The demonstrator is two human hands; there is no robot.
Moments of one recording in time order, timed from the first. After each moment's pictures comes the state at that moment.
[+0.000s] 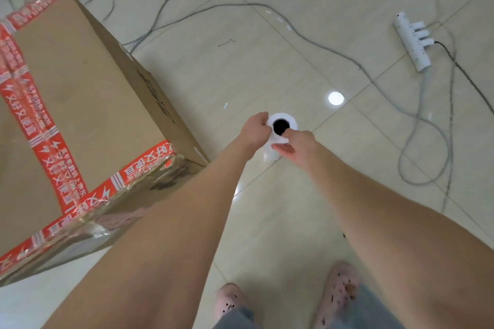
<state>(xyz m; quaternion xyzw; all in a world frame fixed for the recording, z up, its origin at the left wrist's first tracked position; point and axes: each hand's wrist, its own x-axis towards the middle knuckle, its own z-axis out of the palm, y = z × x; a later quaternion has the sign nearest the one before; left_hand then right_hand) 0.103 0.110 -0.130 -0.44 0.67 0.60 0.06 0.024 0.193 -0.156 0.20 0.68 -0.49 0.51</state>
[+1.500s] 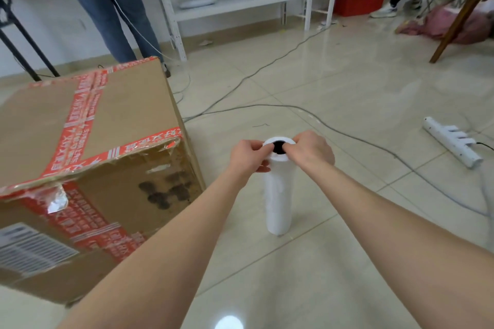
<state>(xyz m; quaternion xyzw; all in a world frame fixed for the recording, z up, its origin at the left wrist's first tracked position) 0.152 0.130 -0.205 -0.45 0.66 0.55 -0.26 0.027 0.181 -0.205 -0.32 0.88 -0.29 0.17</state>
